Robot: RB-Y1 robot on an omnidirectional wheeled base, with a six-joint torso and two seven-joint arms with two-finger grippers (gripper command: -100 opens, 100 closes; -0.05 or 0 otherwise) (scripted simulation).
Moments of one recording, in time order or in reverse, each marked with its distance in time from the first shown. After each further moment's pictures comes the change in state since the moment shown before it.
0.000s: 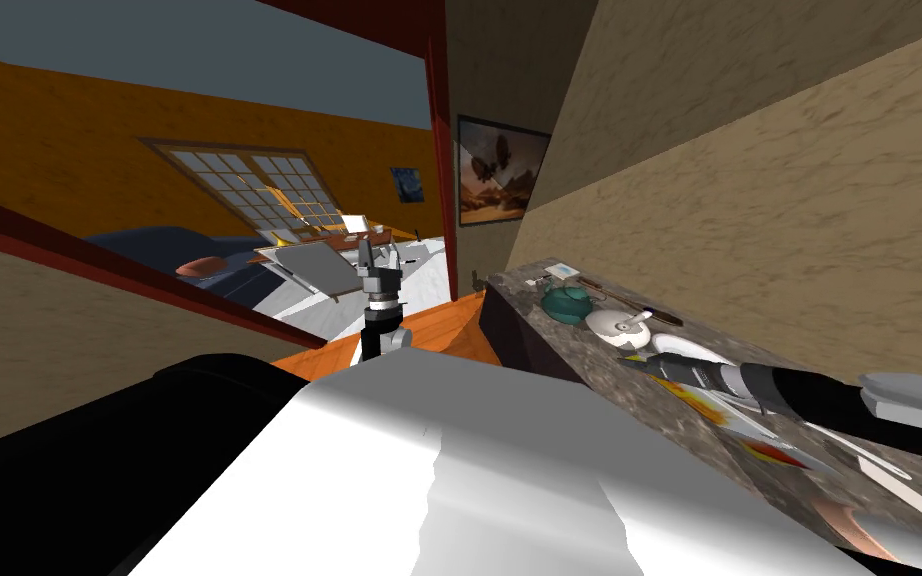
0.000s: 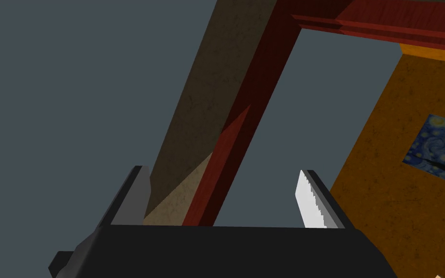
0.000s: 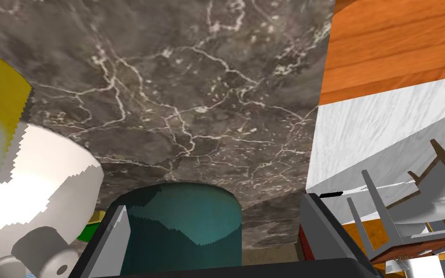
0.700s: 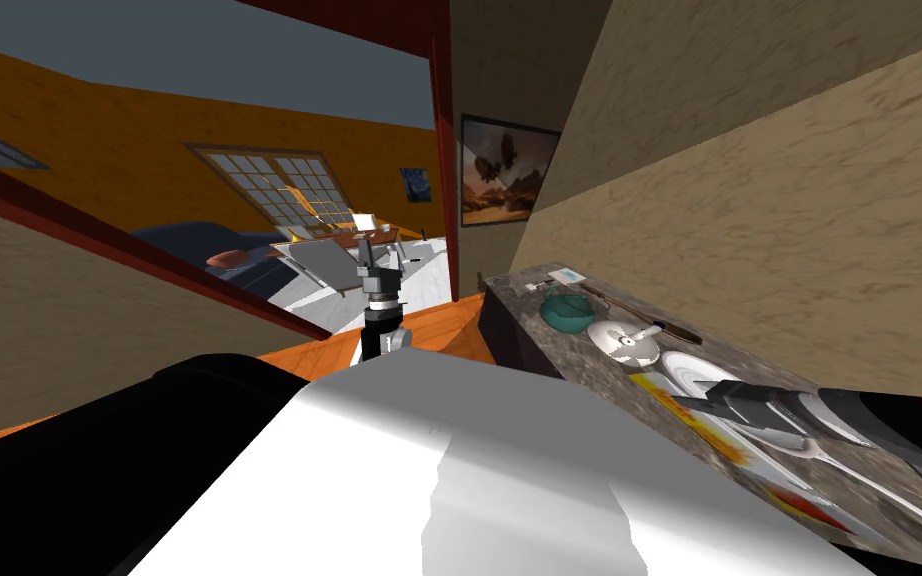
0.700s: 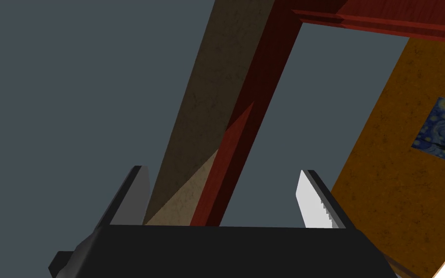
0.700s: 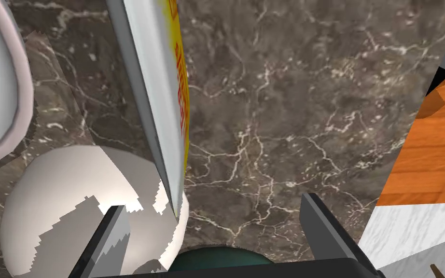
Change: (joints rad) left arm 0.000 0.000 0.000 0.000 0.000 0.000 0.000; right arm 0.066 -0.143 0.086 0.085 0.123 -0.061 0.040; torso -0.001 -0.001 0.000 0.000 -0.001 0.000
